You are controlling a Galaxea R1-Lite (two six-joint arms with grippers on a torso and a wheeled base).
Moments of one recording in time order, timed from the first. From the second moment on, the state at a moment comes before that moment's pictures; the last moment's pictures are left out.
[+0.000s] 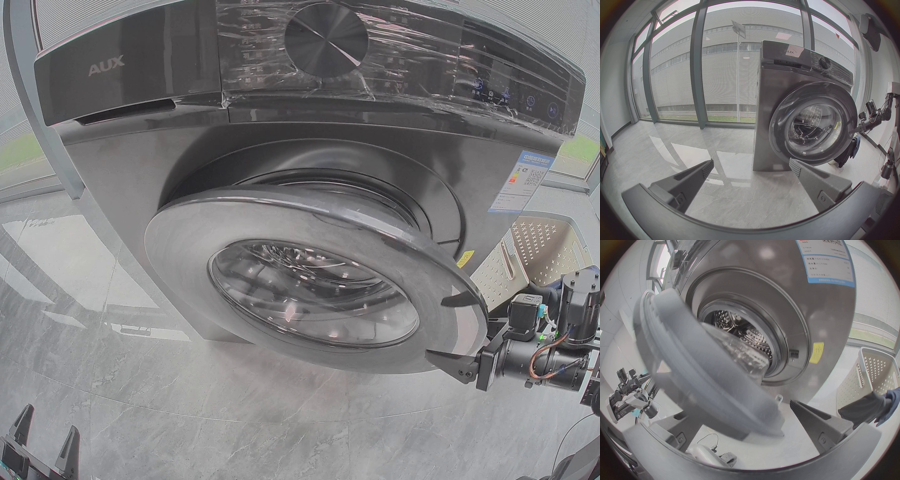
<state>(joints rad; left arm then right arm) 0.00 0.02 -0.02 0.01 0.02 -0.05 0.50 1.39 -0.35 -0.69 0.11 0.08</state>
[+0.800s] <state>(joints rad) 0.00 0.02 -0.02 0.01 0.02 -0.05 0.55 1.42 -0.37 -0.69 0.10 0.08</state>
